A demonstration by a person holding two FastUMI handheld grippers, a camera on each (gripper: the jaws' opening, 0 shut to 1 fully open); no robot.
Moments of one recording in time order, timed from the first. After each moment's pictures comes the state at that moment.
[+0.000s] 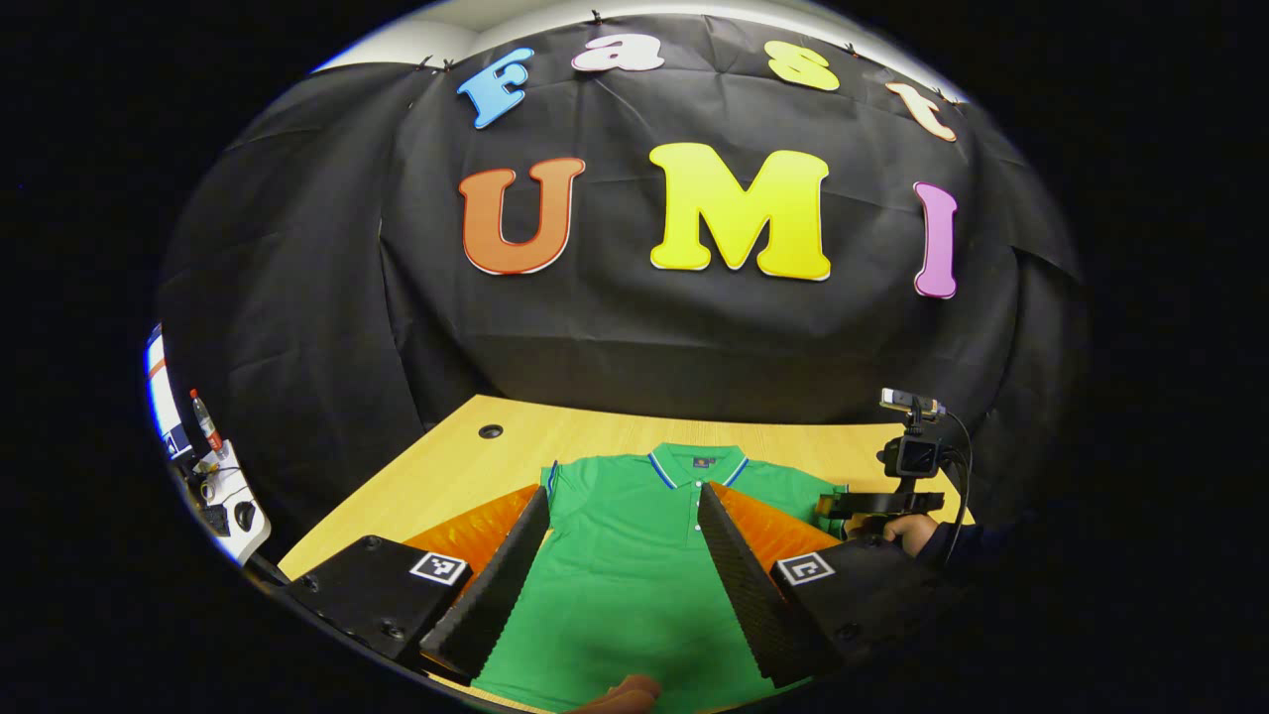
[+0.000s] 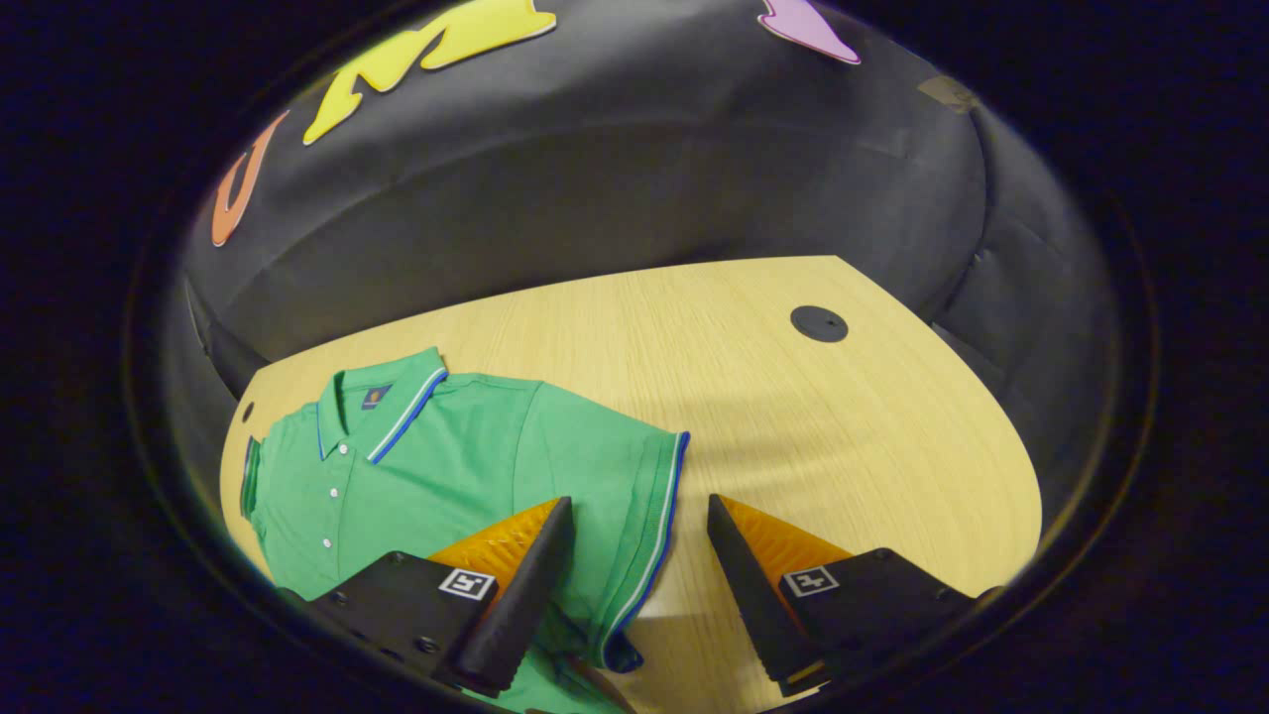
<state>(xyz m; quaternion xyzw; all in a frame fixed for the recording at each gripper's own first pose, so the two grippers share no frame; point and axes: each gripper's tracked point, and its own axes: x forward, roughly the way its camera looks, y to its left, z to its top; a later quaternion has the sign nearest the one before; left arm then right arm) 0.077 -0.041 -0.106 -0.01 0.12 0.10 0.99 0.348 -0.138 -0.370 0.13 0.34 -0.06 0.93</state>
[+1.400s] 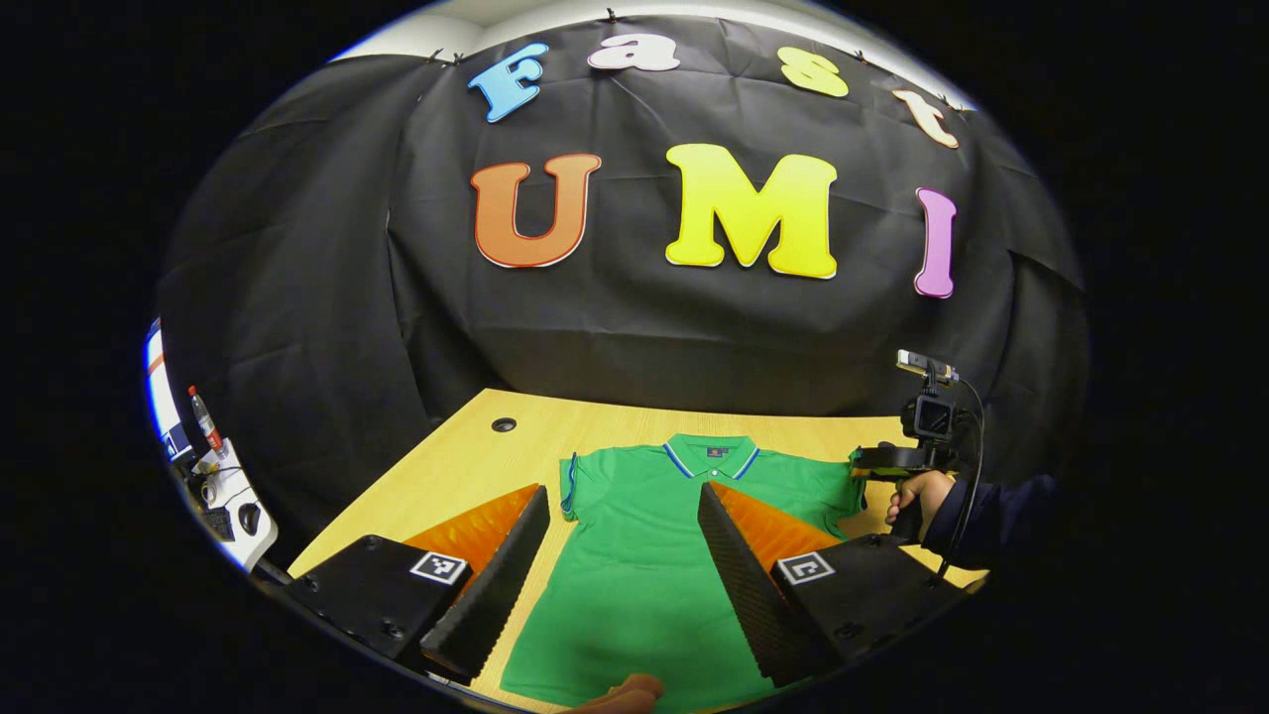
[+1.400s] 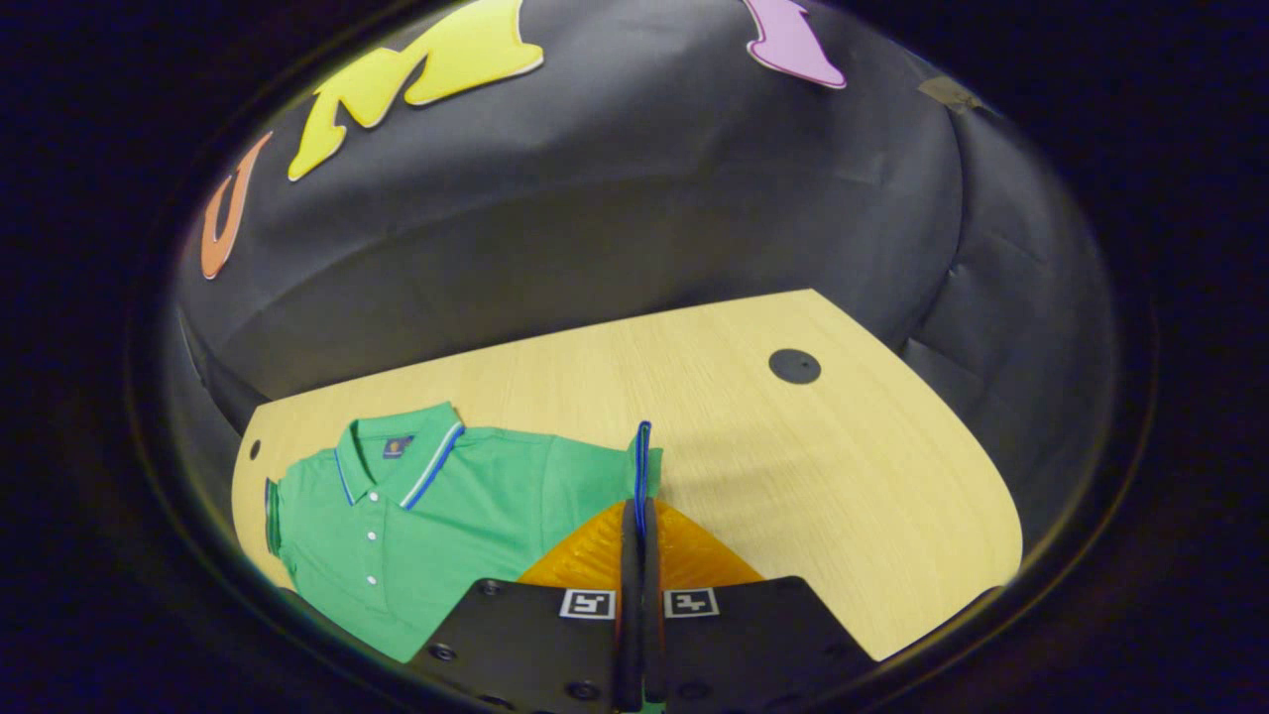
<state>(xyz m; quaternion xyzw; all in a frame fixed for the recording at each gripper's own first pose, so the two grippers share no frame) 0.055 -0.001 -0.103 -0.01 0.12 0.09 0.99 0.348 -0.132 -0.305 0.14 0.31 -0.08 0.94</state>
